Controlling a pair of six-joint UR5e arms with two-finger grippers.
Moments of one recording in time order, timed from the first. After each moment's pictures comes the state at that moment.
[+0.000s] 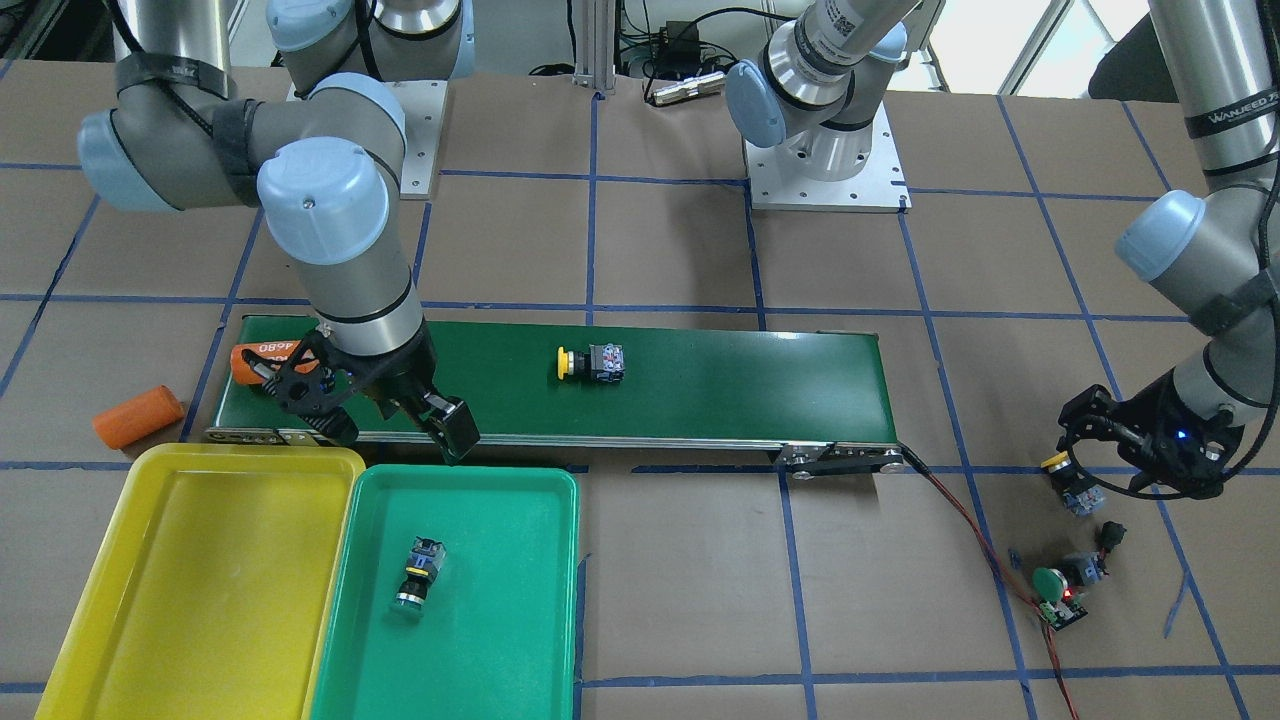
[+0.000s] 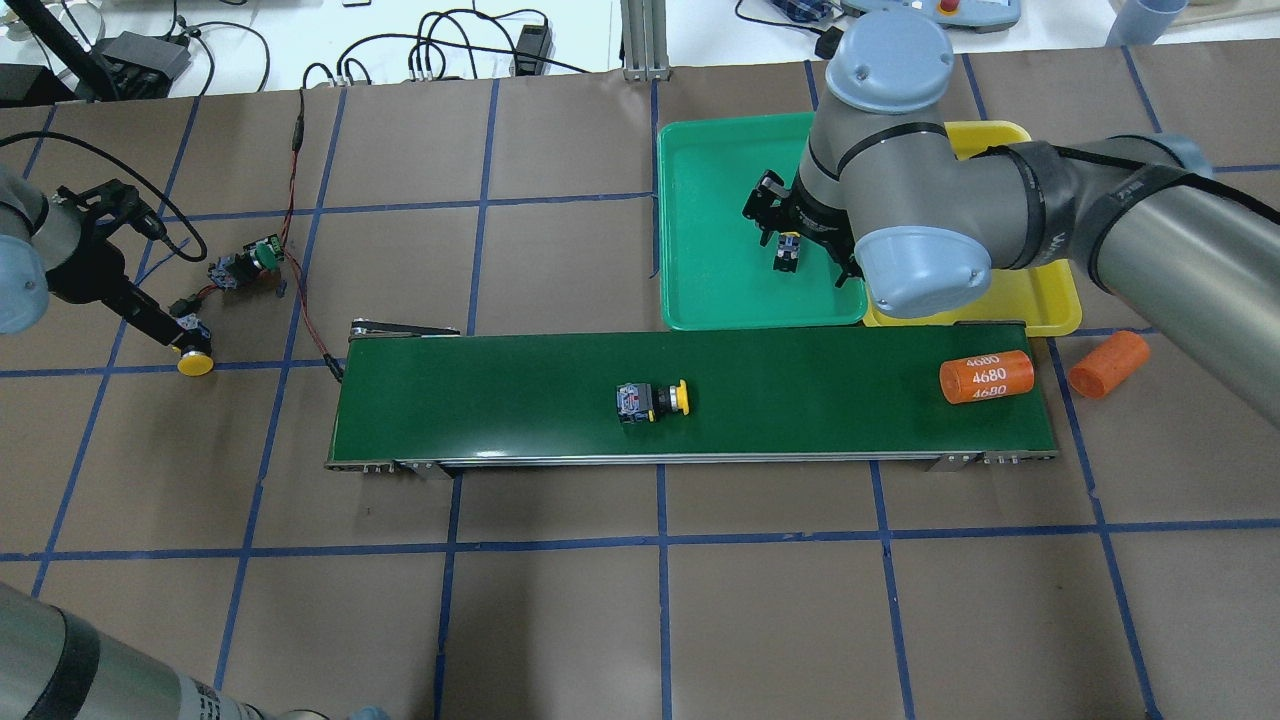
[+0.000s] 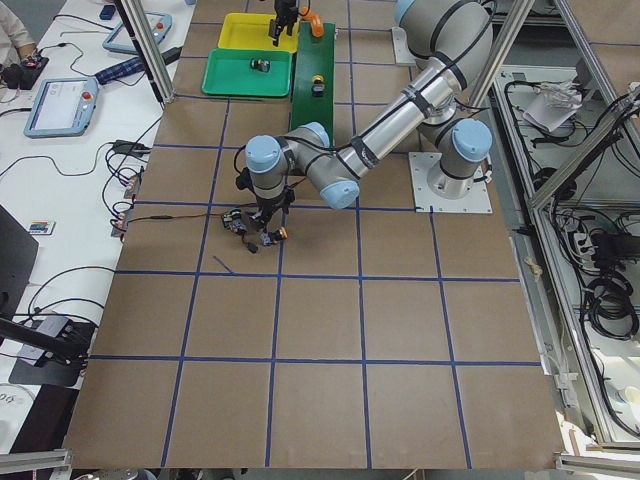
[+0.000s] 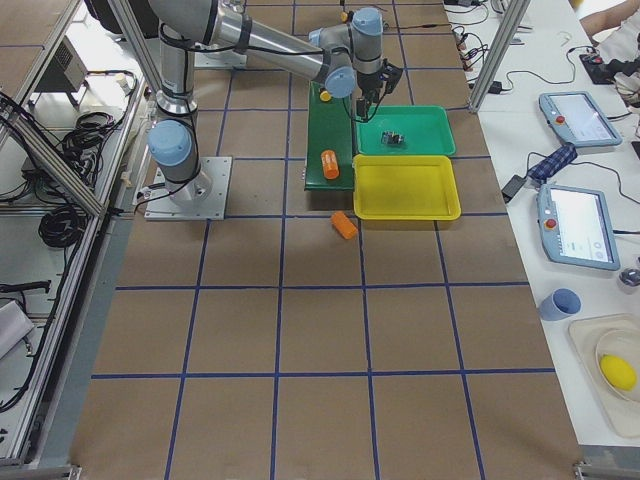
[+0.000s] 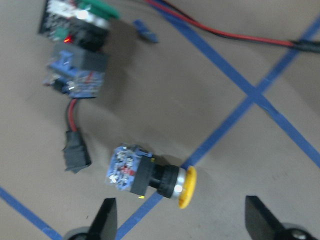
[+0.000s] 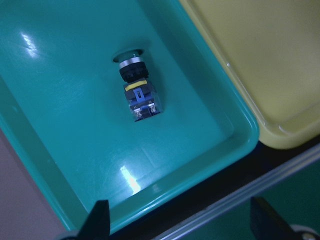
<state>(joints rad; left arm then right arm) -0.98 -2.00 -1.74 -0.96 1.54 1.13 1.71 -1.32 1.79 -2.18 -1.56 0.86</state>
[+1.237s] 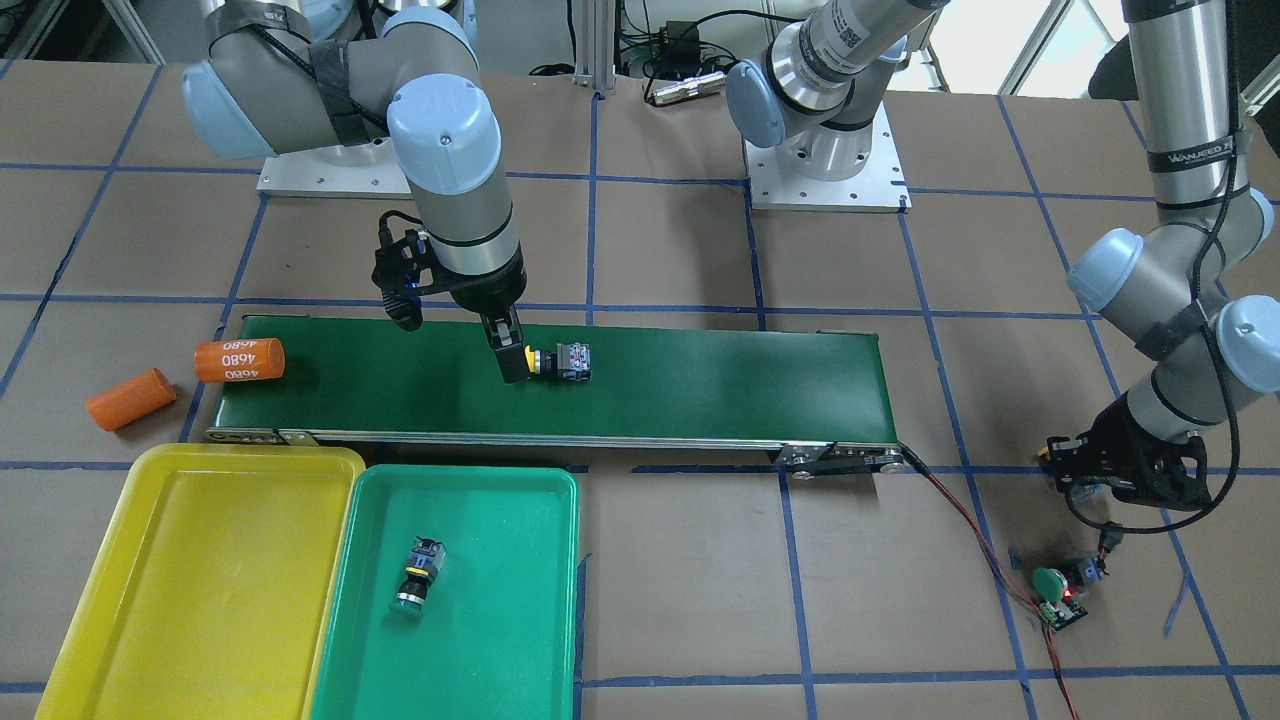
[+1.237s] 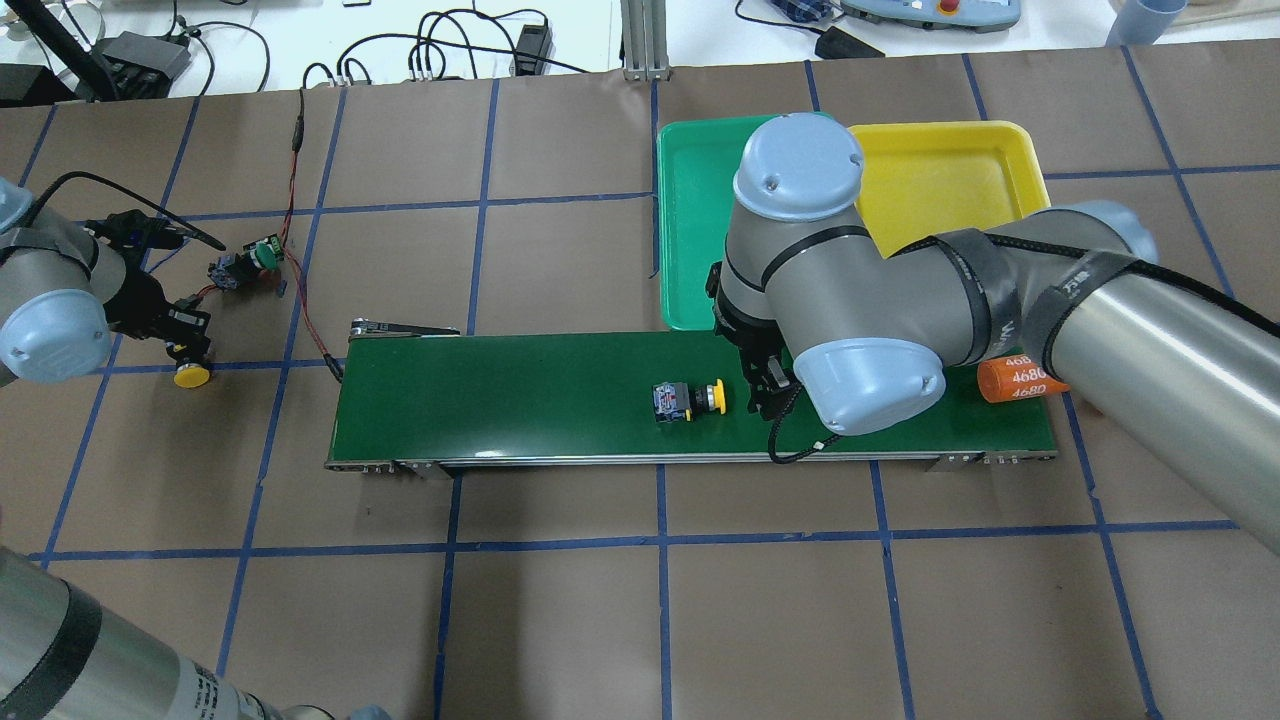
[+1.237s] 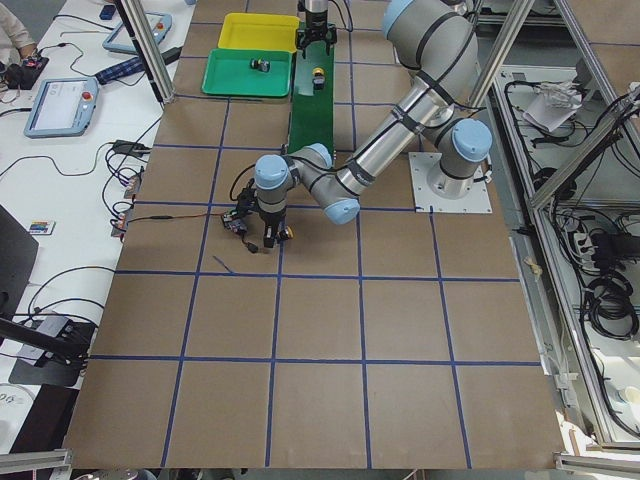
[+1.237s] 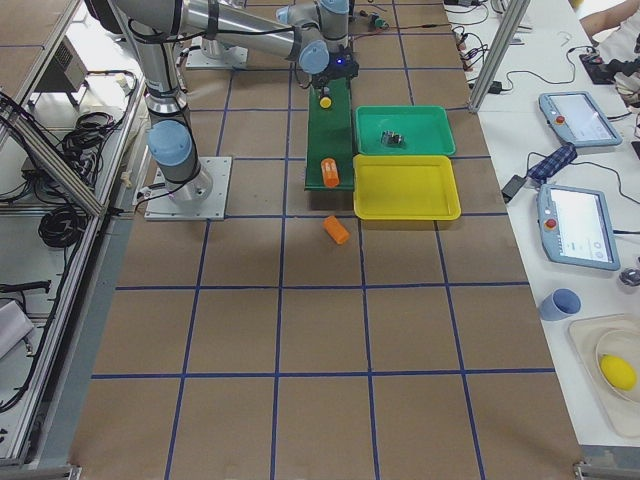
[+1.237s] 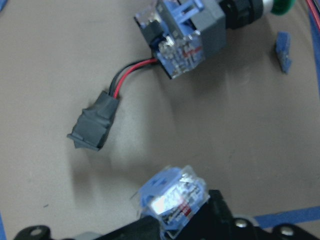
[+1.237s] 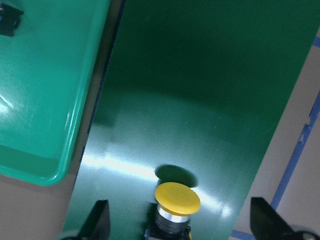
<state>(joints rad) -0.98 -2.05 -1.83 -0.77 1.54 0.74 1.86 -1.39 1.90 -2.09 -1.53 1.55</state>
